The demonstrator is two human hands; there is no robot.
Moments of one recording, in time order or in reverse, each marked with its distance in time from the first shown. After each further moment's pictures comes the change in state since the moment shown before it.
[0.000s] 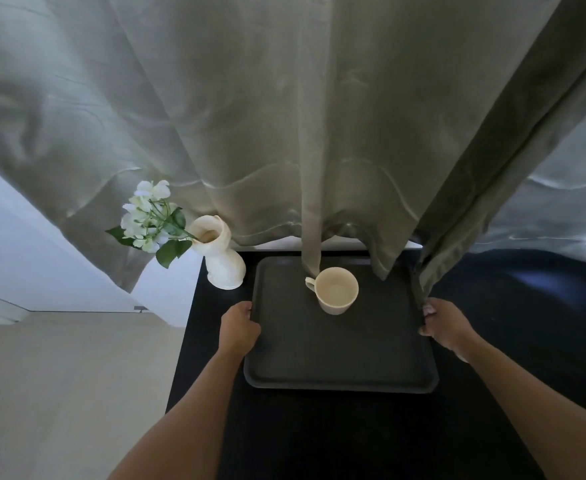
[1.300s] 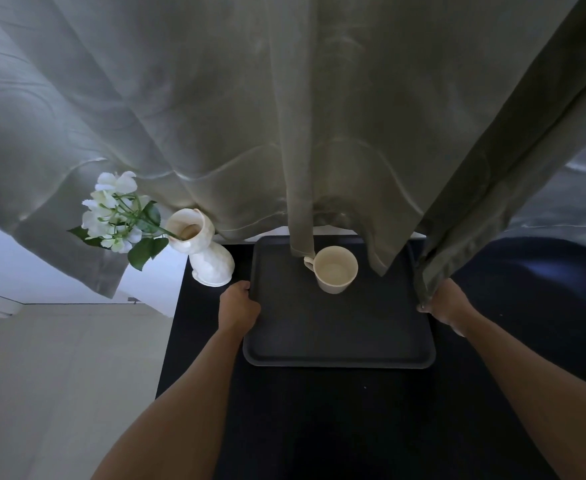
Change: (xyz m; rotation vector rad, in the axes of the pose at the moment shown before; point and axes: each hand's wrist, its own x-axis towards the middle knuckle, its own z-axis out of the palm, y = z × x) left_hand 0.040 0.028 0.019 -0.019 0.019 -0.024; right_hand 0.028 -0.026 -0.011 -0.031 0.070 0.047
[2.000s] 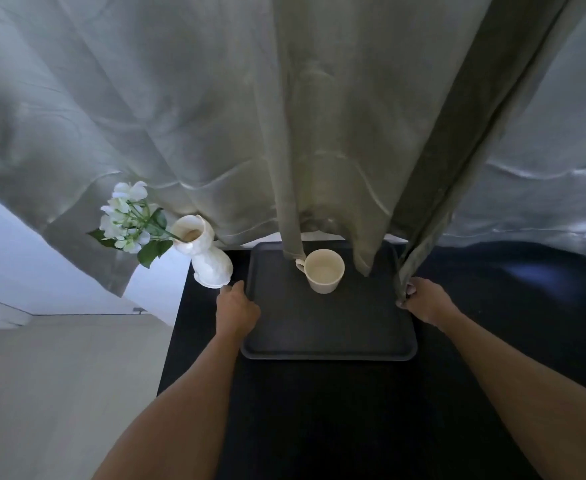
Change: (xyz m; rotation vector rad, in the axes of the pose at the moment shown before) left_hand -0.038 0.015 -0.005 0.249 0.050 0.032; right_hand -0.006 0.011 -0.008 -0.155 -0.075 -0.095
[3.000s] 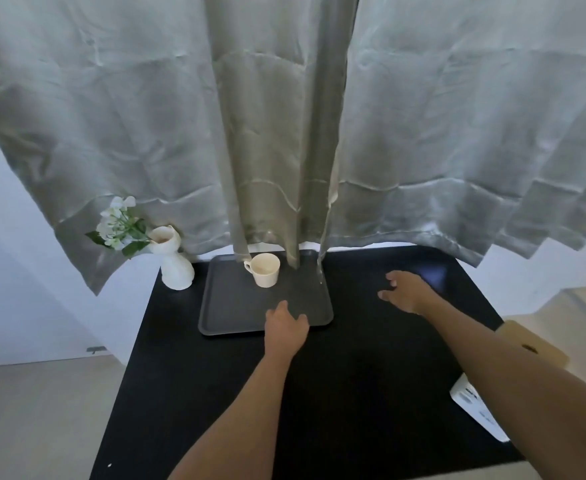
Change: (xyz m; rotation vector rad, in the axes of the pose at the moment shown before) left_hand -0.252 0.098 0.056 -0.309 -0.140 0.177; right_hand -0.190 0.092 -0.085 -0.178 0.231 -0.101
